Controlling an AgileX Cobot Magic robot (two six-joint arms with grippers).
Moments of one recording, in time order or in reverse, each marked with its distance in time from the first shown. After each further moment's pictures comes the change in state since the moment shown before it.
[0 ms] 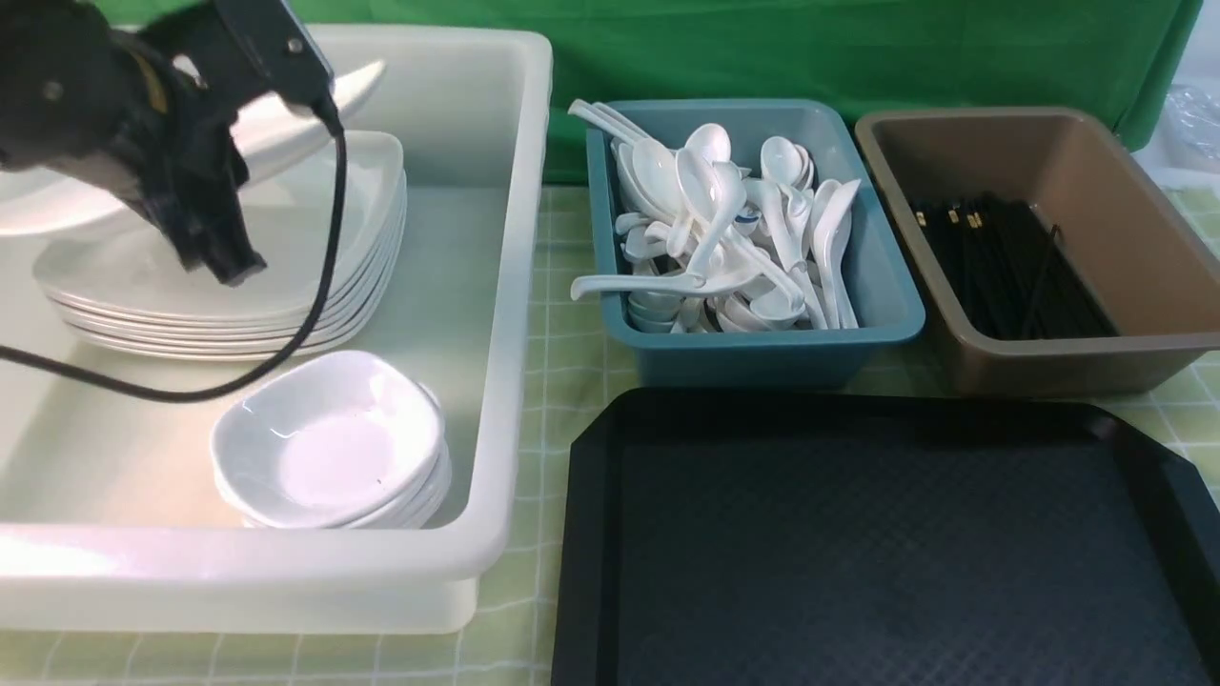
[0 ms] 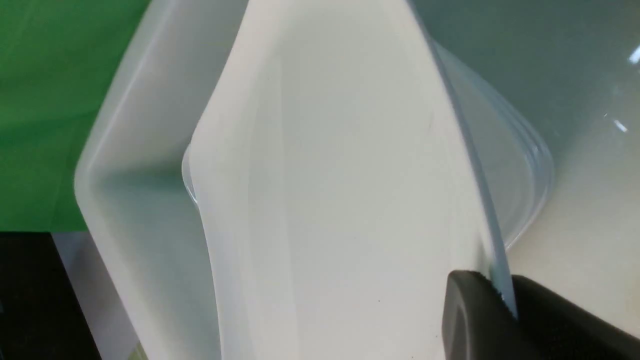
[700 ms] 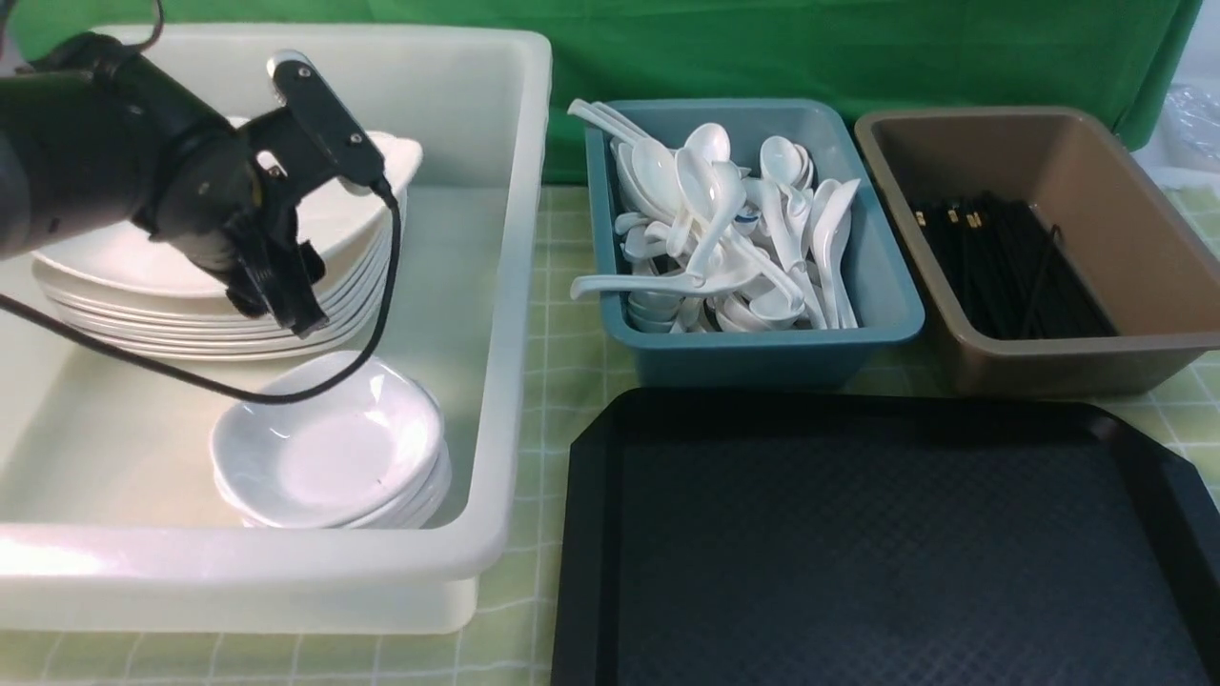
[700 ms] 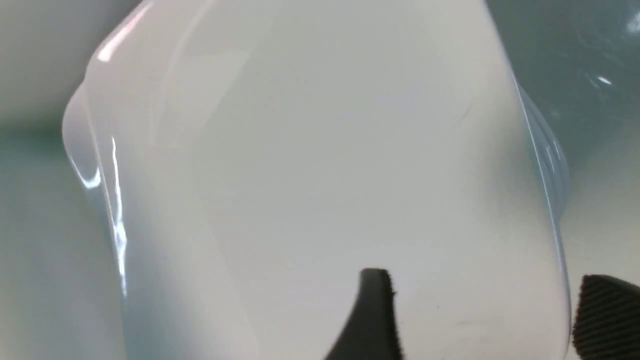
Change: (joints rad) right arm 0.000 0.000 0.000 0.121 0.007 -0.018; left arm 0.001 0.198 -0.002 0.081 -0.079 -0.234
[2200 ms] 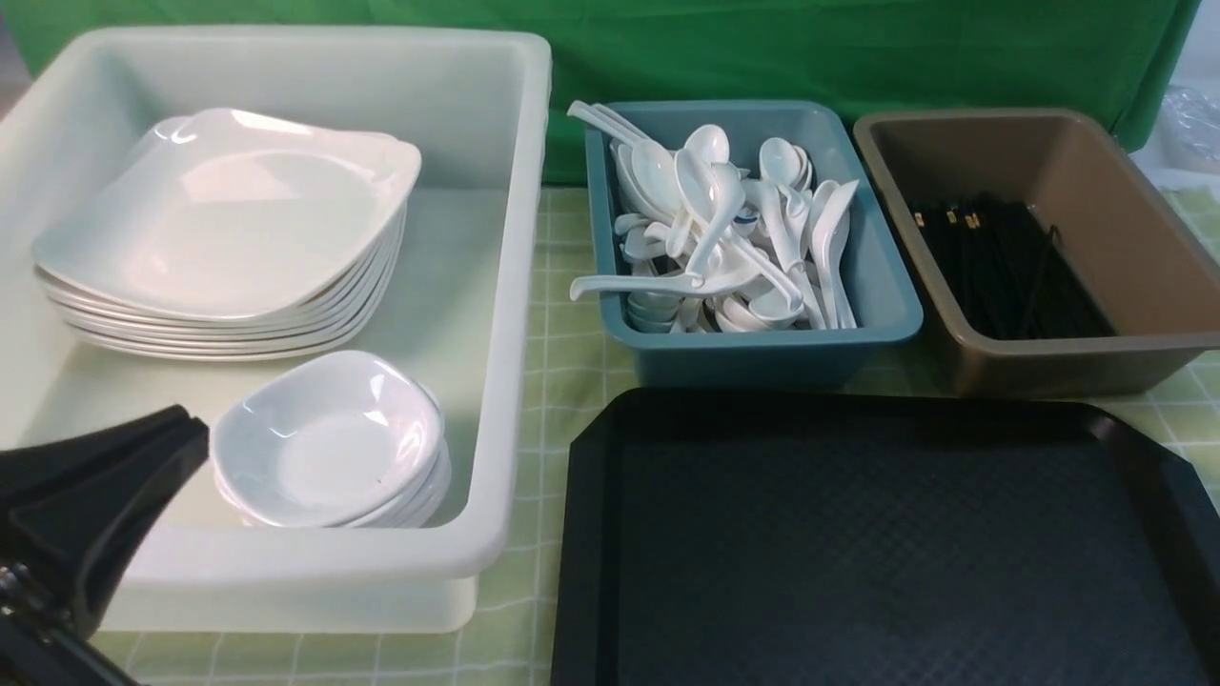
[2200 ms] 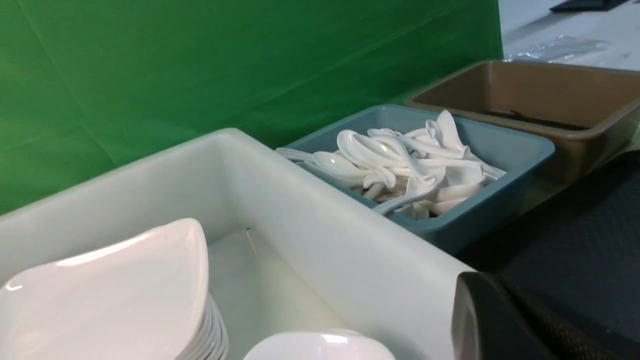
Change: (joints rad) right arm -0.025 0.000 0.000 0.035 -0.006 -0.021; left arm -0.271 -1.330 0.925 -0.679 -0.467 0.140
